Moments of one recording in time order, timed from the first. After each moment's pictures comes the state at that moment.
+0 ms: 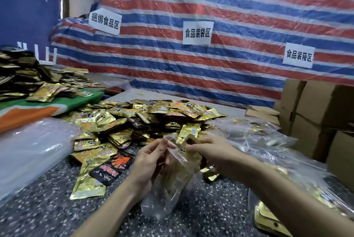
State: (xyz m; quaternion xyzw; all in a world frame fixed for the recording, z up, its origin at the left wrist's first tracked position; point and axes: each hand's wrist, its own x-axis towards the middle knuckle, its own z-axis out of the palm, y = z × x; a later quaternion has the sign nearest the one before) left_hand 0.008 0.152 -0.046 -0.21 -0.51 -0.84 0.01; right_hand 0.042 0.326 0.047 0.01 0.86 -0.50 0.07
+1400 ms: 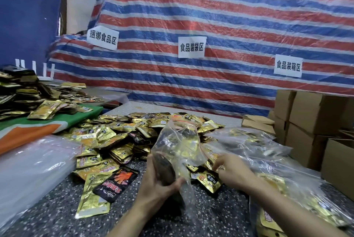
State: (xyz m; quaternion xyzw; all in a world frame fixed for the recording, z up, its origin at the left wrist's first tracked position) left_hand 0.019 0.154 -0.056 -0.23 -0.66 -0.71 0.11; right_hand 0.020 0.388 0.016 0.01 0.99 -0.14 -0.08
